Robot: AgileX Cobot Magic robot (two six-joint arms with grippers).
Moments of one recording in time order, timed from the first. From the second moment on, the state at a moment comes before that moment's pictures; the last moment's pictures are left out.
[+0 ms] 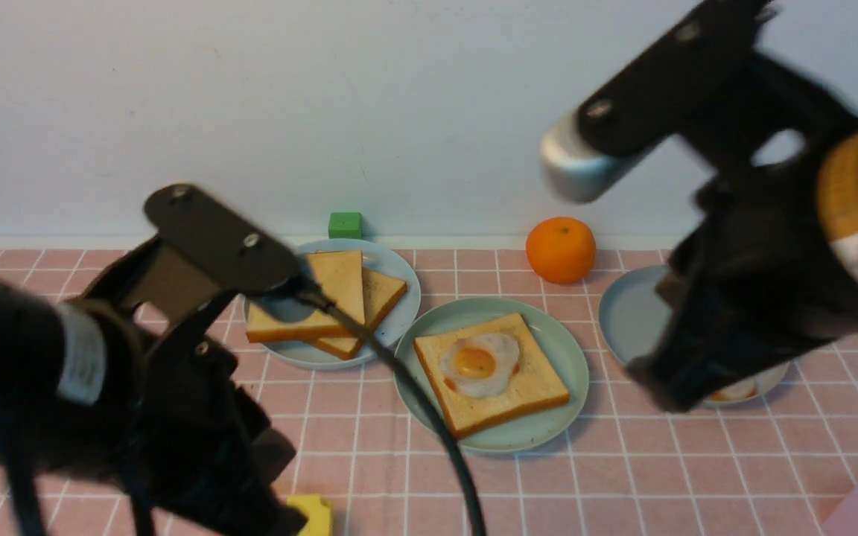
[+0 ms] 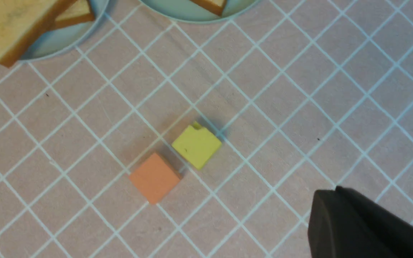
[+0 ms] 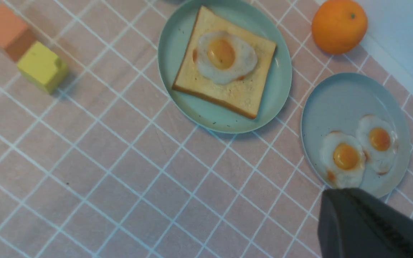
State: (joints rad) right arm 1.01 1.21 -1.37 -0.43 1.23 0.24; left arm -0.71 1.15 -1.06 -0.04 0.92 -0.01
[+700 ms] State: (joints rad) right arm 1.01 0.56 -1.05 -0.28 1.07 0.31; left arm -0.34 1.76 -1.29 -0.22 0.66 0.82
